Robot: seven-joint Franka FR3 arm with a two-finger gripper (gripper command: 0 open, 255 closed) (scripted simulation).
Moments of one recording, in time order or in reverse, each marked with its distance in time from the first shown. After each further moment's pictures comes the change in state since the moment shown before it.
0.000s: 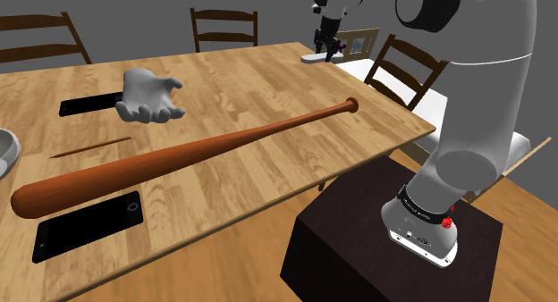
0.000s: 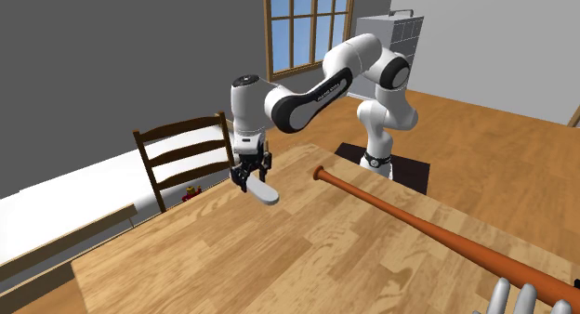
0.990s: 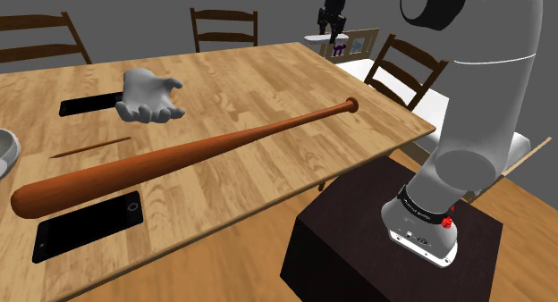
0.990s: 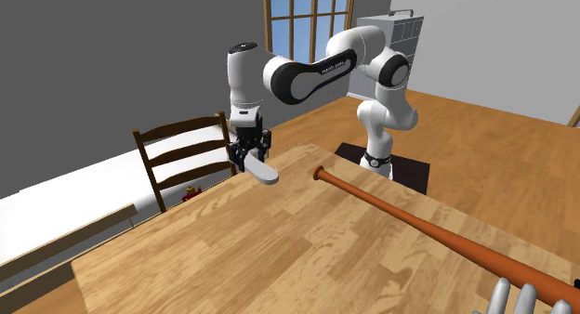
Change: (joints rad) arm -0.012 -0.025 -0.012 0.170 -0.020 -0.189 0.019
